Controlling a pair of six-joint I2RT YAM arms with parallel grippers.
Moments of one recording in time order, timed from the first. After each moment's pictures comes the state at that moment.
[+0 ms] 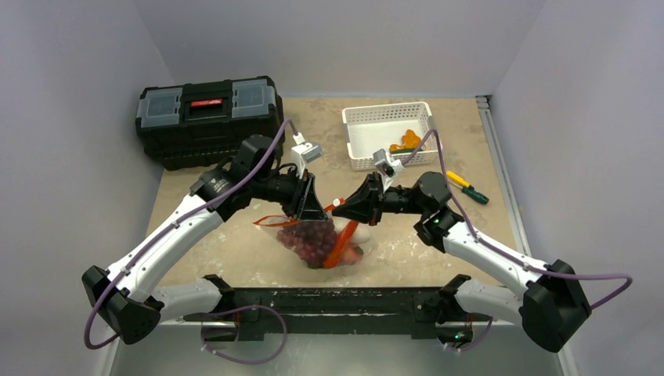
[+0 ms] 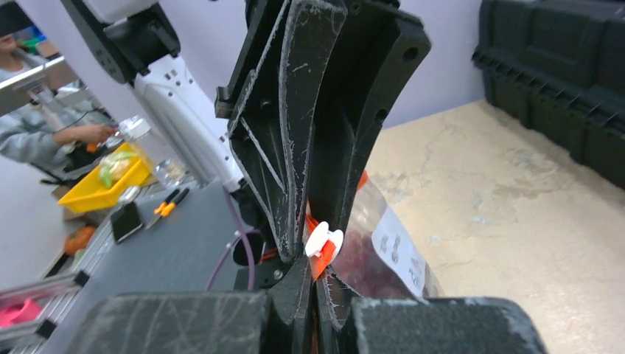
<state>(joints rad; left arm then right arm) -0.65 1.15 1.18 -0.68 0.69 -0.30 0.65 1.11 0.63 0.65 -0.91 0.48</state>
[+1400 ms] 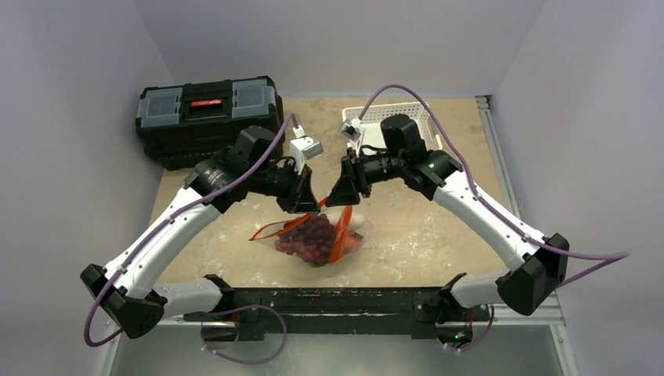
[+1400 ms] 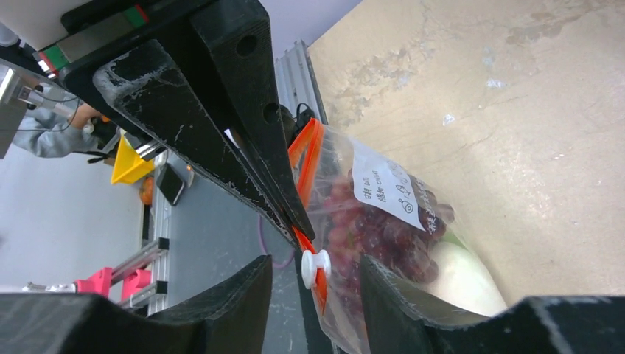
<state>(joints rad) -0.65 1.19 1.34 -0.86 0.60 -0.15 0.65 1.35 1.31 -0.50 -0.87 0.27</state>
